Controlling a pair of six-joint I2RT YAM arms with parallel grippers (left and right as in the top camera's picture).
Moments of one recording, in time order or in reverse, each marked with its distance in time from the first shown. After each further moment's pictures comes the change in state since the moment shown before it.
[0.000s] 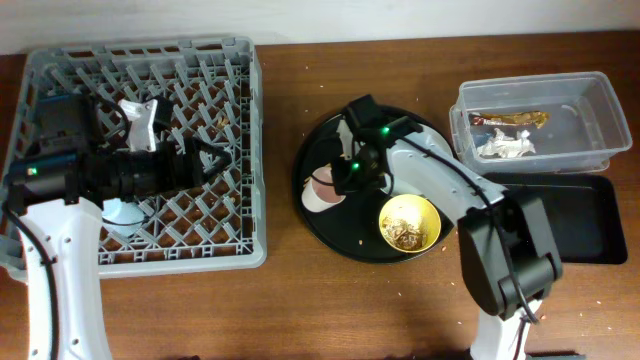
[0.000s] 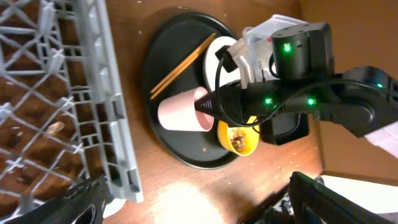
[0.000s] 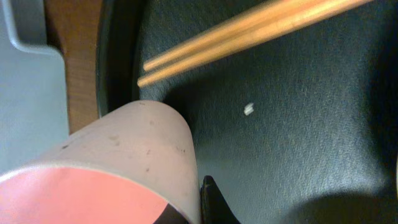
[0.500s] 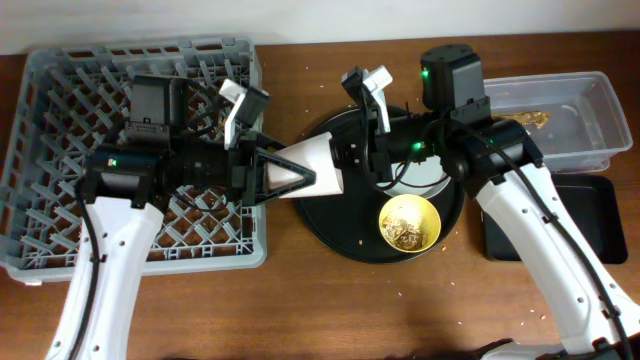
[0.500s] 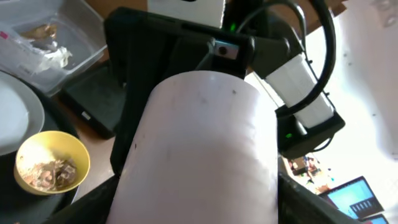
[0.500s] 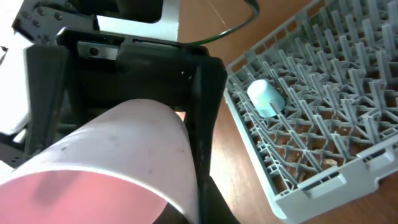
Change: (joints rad) left arm -0.354 -0.001 0.004 0.240 0.610 0.016; right arm -0.082 -0.481 0.034 0.185 -0.869 -0.232
